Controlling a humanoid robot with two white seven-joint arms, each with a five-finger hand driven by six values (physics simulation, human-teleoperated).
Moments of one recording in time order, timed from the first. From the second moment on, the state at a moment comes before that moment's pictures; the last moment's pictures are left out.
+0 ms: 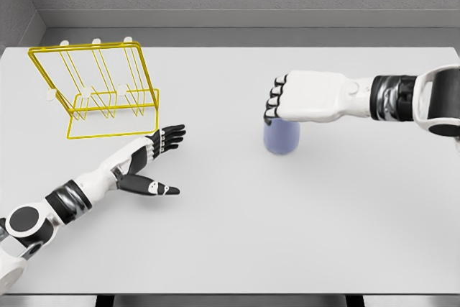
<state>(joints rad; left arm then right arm) -0.19 0.75 -0.69 -1.66 0.63 -0.16 -0.19 -0.78 -0.75 0.71 -1.77 0.64 -0.61 0.61</state>
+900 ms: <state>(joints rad) -0.21 0.73 -0.69 -1.67 0.63 -0.16 -0.19 -0.45 -0.79 0.23 -1.65 0.25 -0.62 0.61</state>
